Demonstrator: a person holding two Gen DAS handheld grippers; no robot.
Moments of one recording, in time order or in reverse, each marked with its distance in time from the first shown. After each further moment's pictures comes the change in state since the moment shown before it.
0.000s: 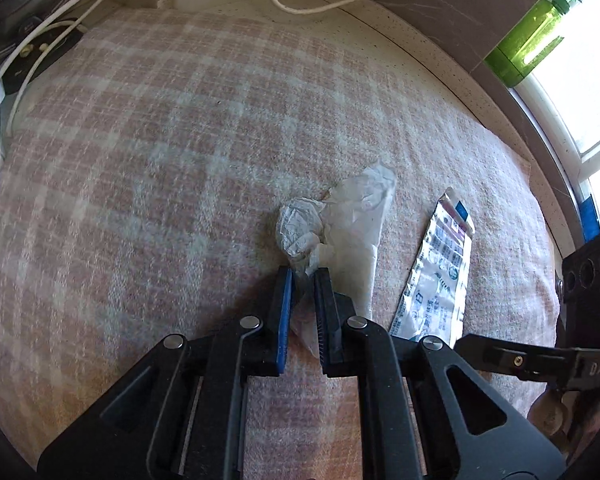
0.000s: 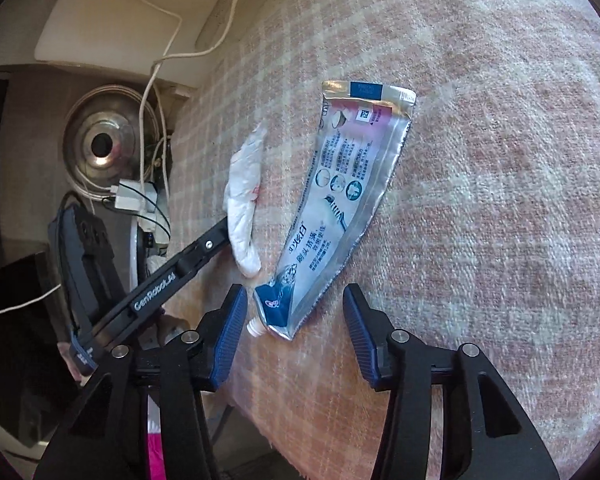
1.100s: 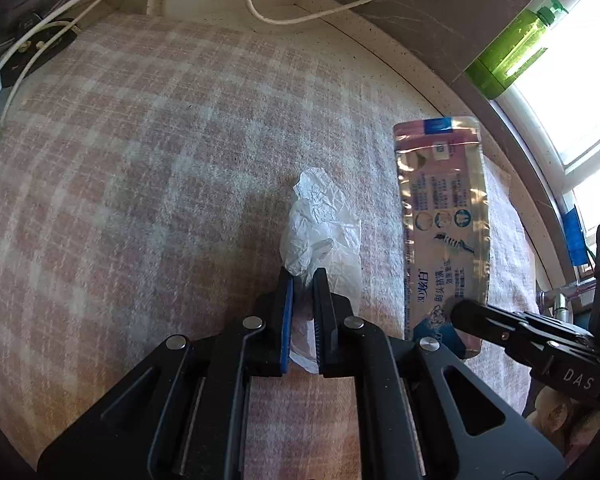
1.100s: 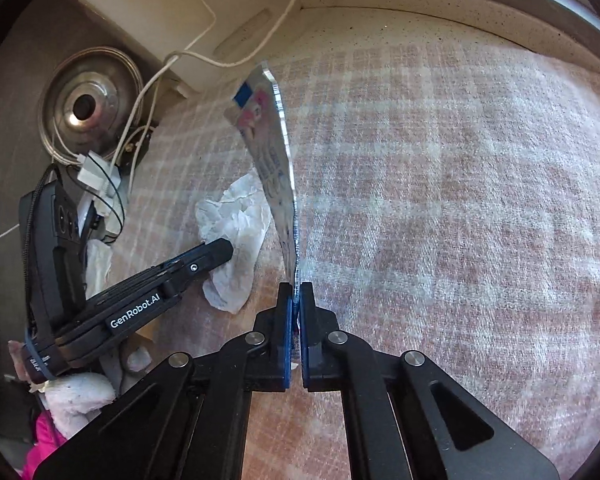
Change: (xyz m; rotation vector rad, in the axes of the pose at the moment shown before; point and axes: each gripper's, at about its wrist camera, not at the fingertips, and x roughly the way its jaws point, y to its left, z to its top) left arm -0.020 -0.010 -0.025 -0.017 -0.054 -0.045; right arm -0.030 0.041 -0.021 -0.348 -0.135 -0.286
